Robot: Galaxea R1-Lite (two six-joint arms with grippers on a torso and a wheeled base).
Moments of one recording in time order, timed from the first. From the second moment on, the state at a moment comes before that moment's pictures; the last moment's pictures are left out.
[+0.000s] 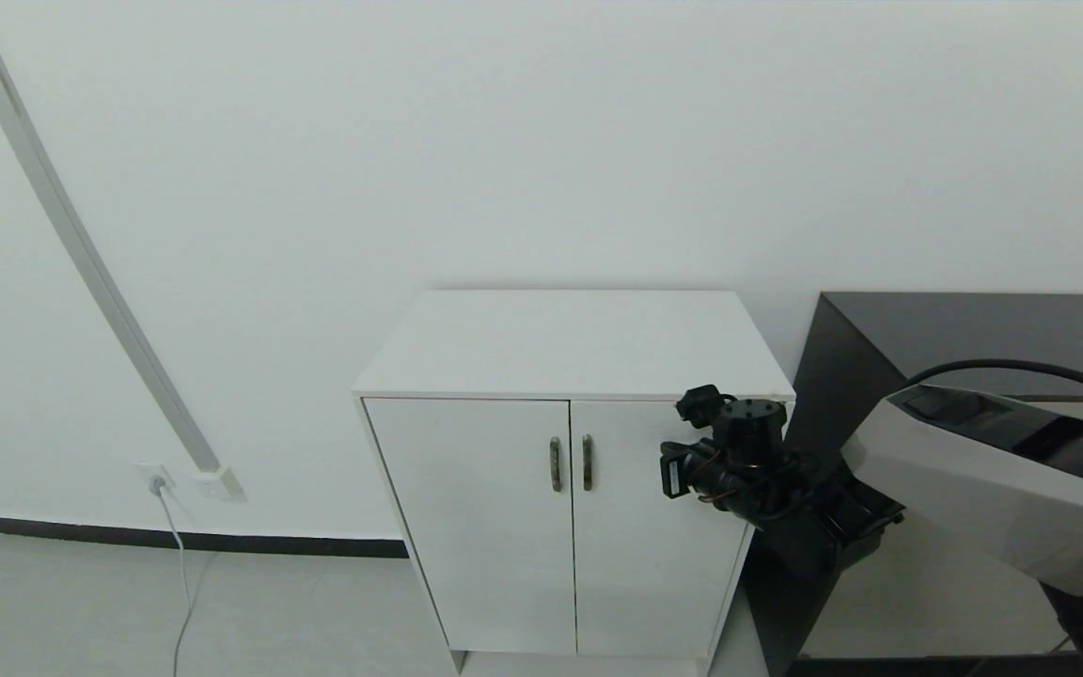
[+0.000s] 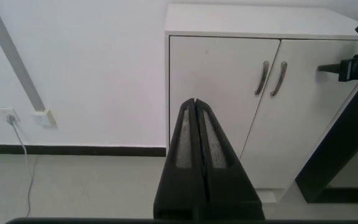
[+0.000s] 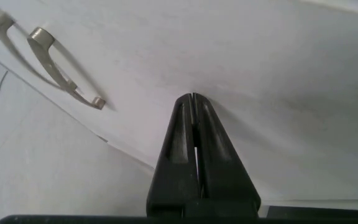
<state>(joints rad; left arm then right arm) 0.00 0.00 0.00 0.00 0.01 -0.02 0.49 2.42 -1.16 -0.96 -0.05 0.05</state>
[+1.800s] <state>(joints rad) 0.00 0.00 0.00 0.00 0.01 -0.02 0.48 2.34 -0.96 -1.12 -0.06 0.06</state>
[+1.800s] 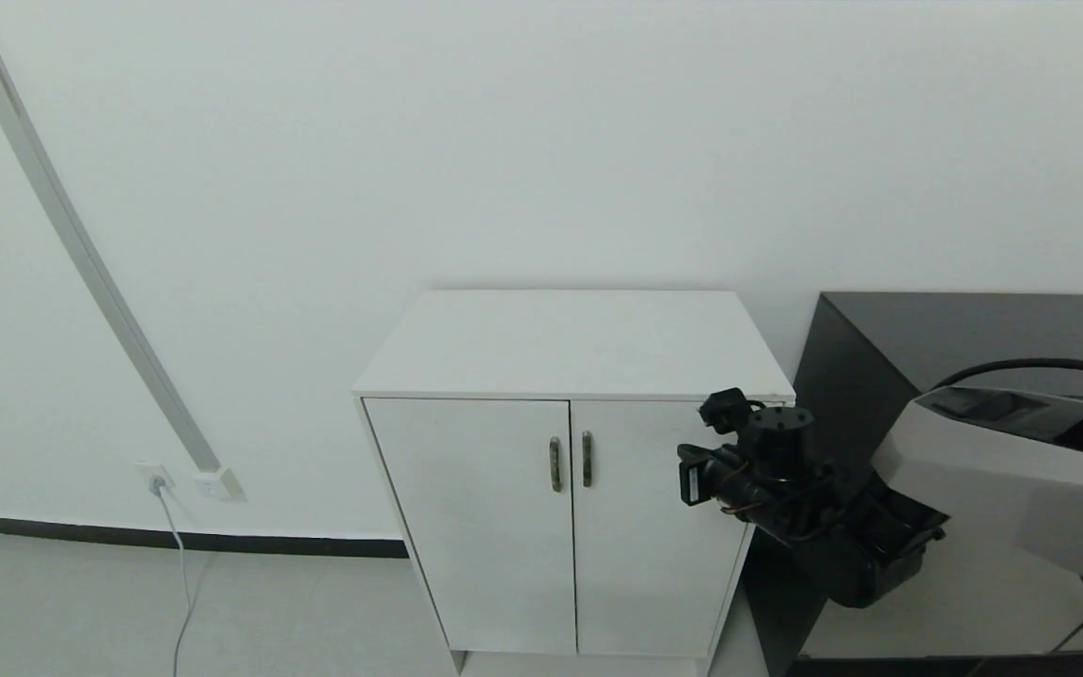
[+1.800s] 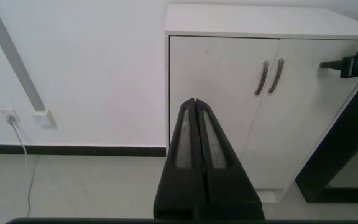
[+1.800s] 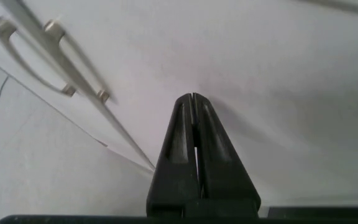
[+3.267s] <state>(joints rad) 0.00 0.00 0.00 0.00 0.01 -0.02 -0.01 1.66 0.00 -1.30 -0.02 0.06</state>
